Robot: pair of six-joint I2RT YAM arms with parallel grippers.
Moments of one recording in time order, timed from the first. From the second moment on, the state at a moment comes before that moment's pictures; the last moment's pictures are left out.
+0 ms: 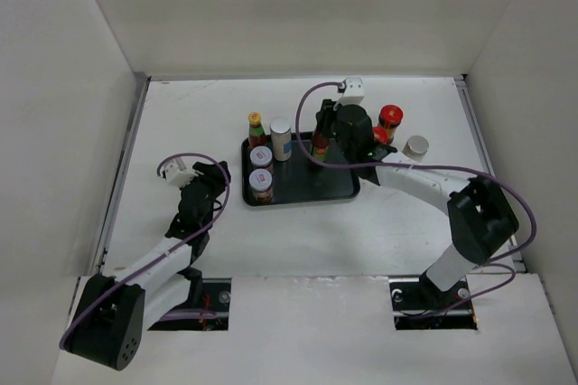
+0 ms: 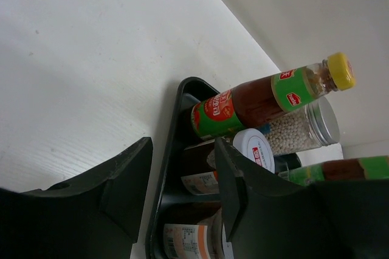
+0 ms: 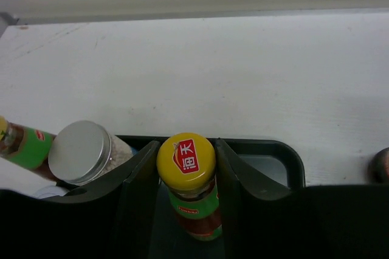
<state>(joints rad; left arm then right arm) -0.31 0.95 0.16 0.62 -0.39 -0.87 0.64 1.61 1.10 0.32 0.40 0.30</state>
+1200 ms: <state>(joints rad) -0.32 0.98 0.16 0.64 -0.40 -0.87 0.74 1.34 0.84 0.52 0.52 0.26</state>
